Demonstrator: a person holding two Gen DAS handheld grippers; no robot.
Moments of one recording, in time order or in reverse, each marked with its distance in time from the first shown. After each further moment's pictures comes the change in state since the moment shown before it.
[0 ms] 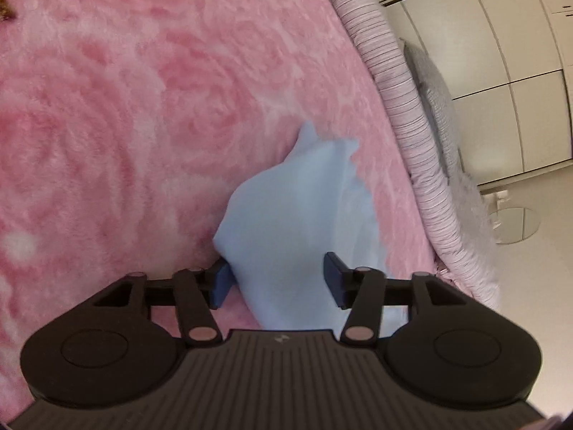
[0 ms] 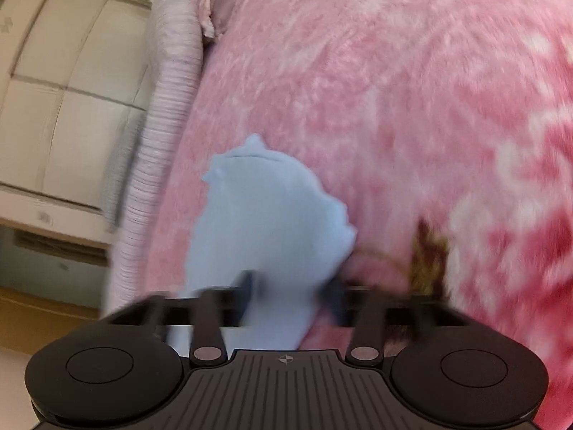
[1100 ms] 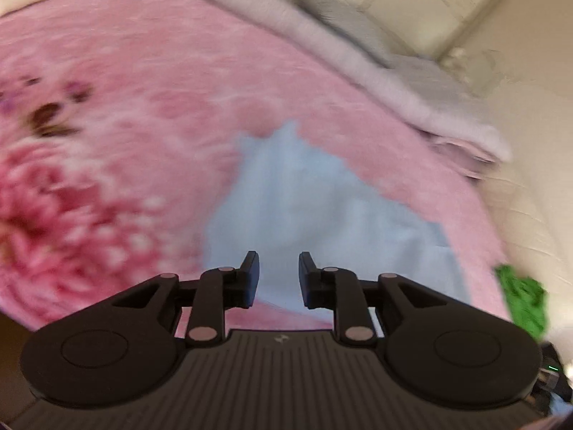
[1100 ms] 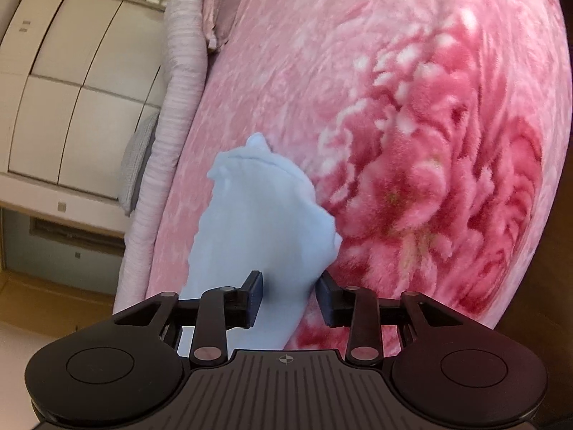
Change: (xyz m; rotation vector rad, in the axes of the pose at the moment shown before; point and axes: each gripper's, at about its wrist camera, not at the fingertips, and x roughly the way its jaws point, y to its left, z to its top) left arm -0.159 -0.029 -0.084 0.600 0.119 -0.033; right arm -0.112 -0.071 -0.030 0.005 -0.007 0.095
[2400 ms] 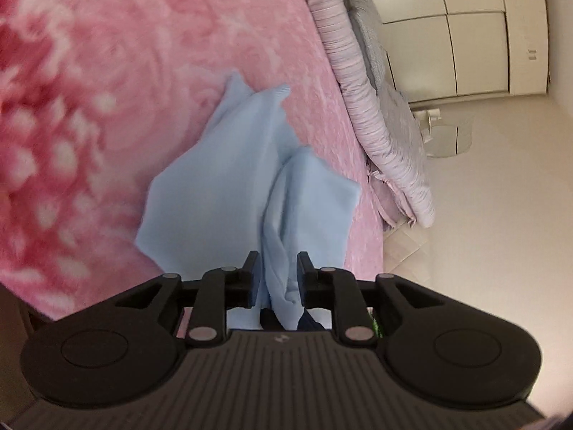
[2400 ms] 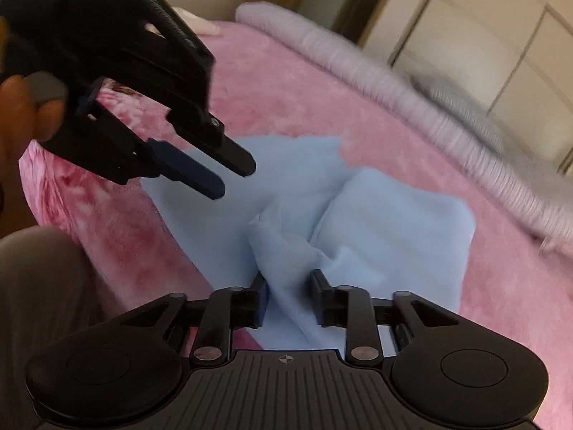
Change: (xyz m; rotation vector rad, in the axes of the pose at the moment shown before) left arm 0.058 0.078 0.004 -0.549 0.104 -0.308; right arm 0.084 0.174 -0.269 -1.860 0.206 0.006
